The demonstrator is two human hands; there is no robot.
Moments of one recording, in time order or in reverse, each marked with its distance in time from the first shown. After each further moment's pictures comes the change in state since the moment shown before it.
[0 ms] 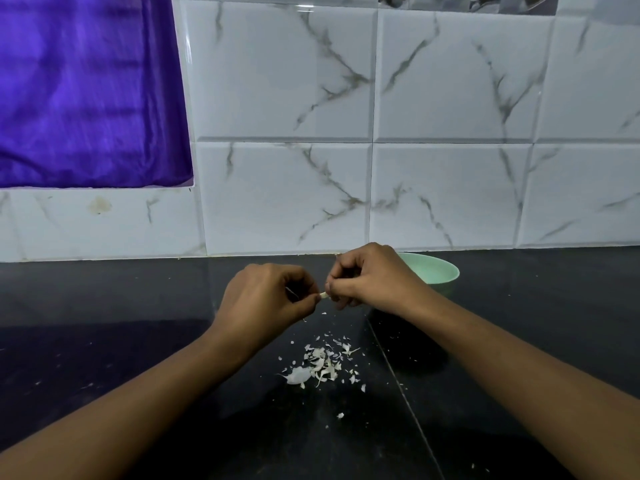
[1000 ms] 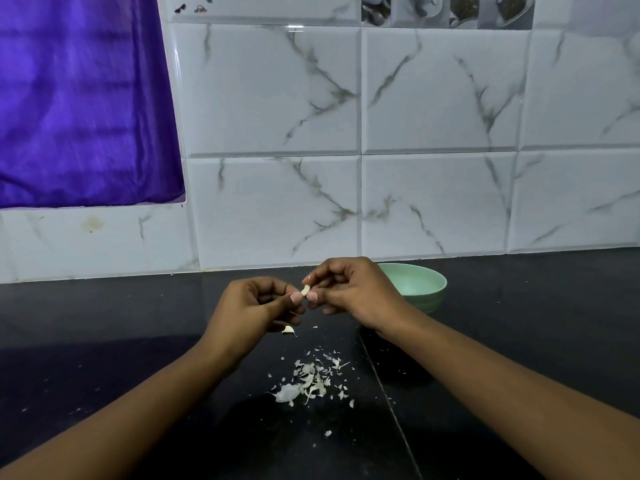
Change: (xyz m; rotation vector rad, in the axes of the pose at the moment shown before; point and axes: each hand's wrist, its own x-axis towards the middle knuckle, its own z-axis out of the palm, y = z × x) left_hand 0.005 -0.002 0.005 -0.818 -0.074 -0.424; right_hand 0.006 0.010 0.008 0.407 -0.001 -0.021
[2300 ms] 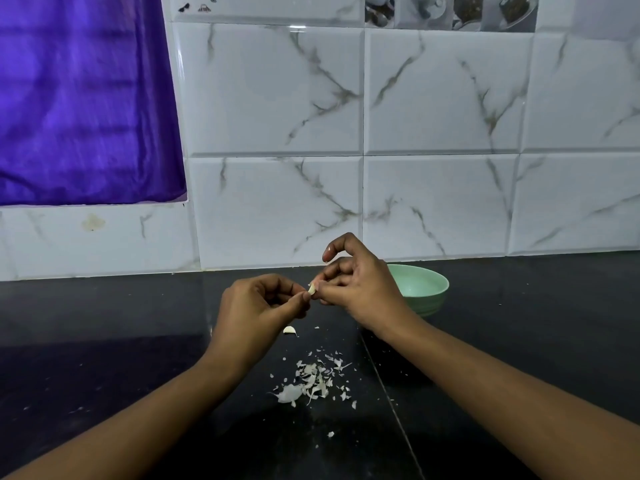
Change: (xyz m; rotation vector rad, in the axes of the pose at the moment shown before) left_hand -0.010 0.002 0.007 0.235 0.159 0.238; right_hand -0.004 -0.003 0.006 -0.021 0.190 -0.139
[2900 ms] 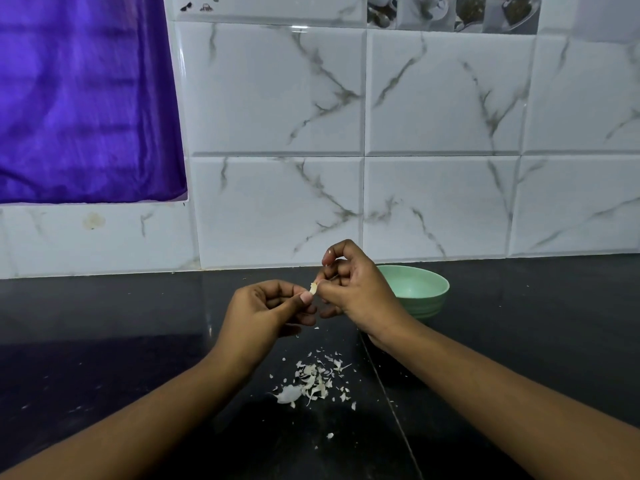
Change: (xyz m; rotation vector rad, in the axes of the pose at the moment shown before) left_hand -0.001 -0.002 0.008 -0.395 -0.080 -0.232; right_hand -0.001 -0.001 0.006 0.110 -0.004 0.109
